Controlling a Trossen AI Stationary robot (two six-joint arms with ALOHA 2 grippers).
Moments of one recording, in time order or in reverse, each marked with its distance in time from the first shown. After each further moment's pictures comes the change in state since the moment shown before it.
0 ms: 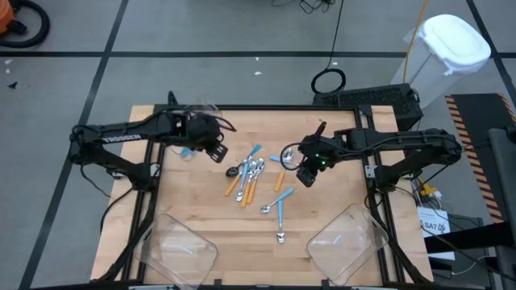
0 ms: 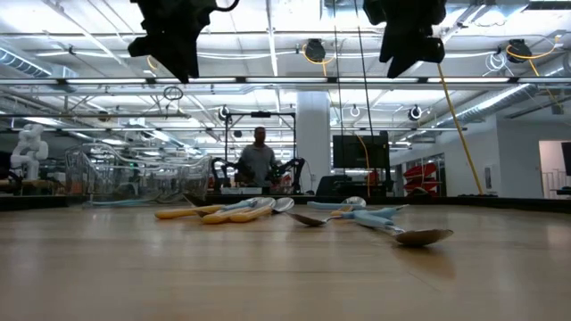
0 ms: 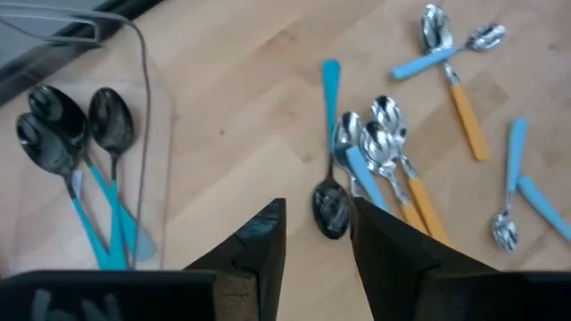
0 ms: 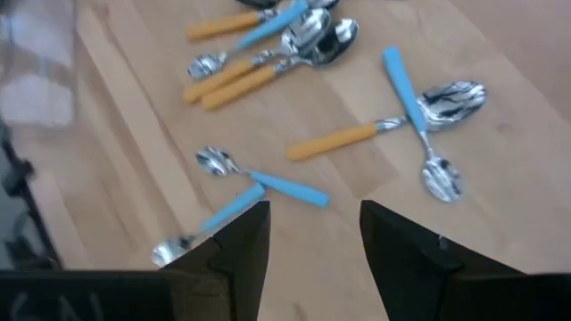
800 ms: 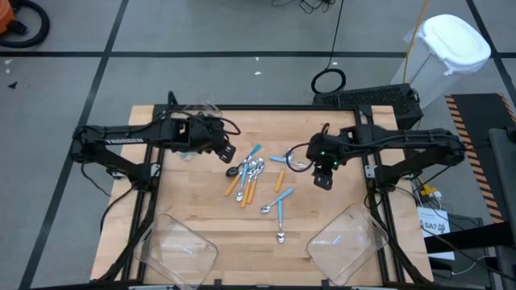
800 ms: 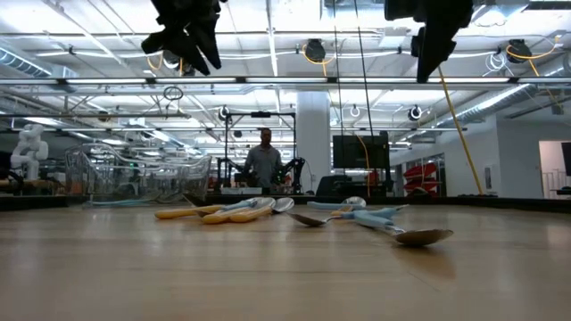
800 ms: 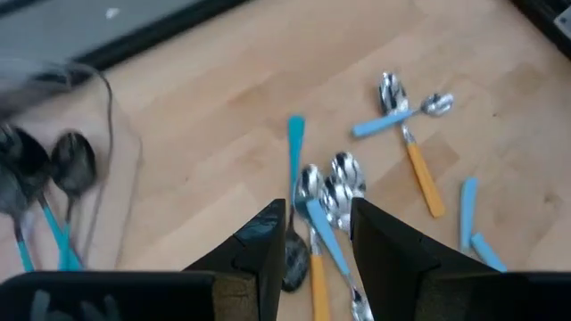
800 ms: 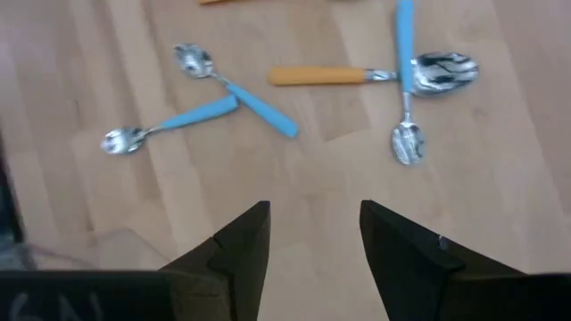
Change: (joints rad) left arm -0.083 0.020 -0.002 0.152 -0.105 -0.087; right arm -0.026 -0.051 0.000 -0.184 -0.078 -0.338
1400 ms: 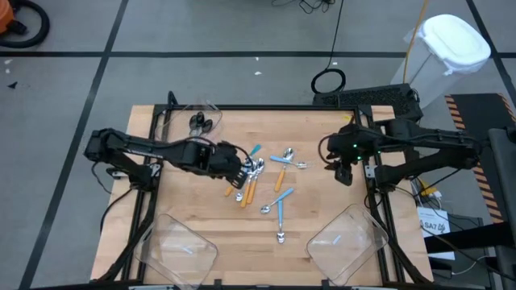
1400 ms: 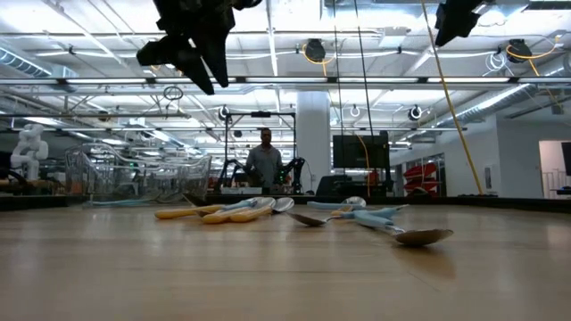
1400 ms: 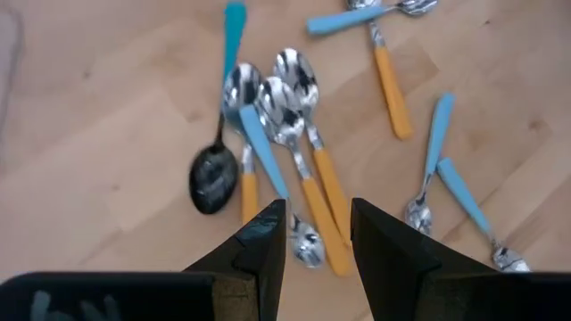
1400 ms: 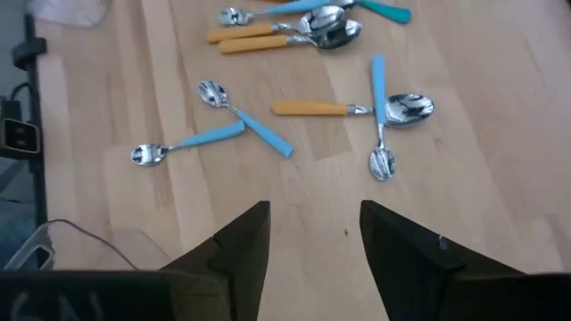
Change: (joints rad) left arm -0.189 0.185 0.000 0.021 0.059 -0.261; right arm 0.000 -0.227 0.000 -0.042 0.038 -0.034
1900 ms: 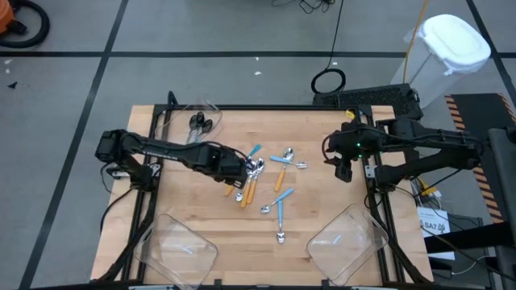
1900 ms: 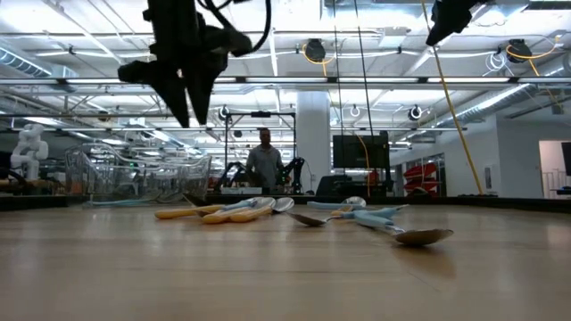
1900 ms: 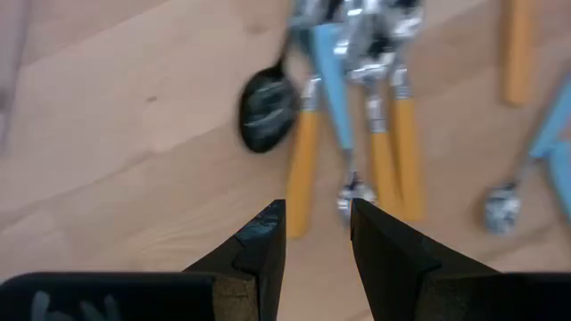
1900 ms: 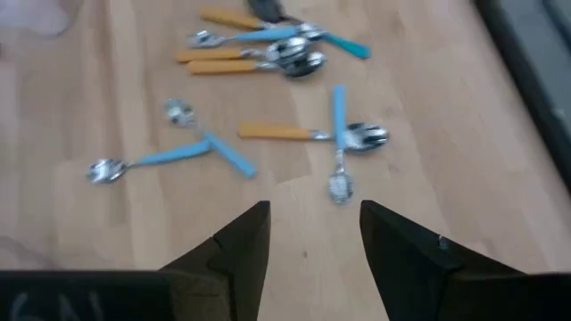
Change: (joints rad) left arm 0.046 0.107 0.001 -0.140 0.113 -0.168; right arm -0.002 -0.018 -0.004 0.032 0.121 -0.072
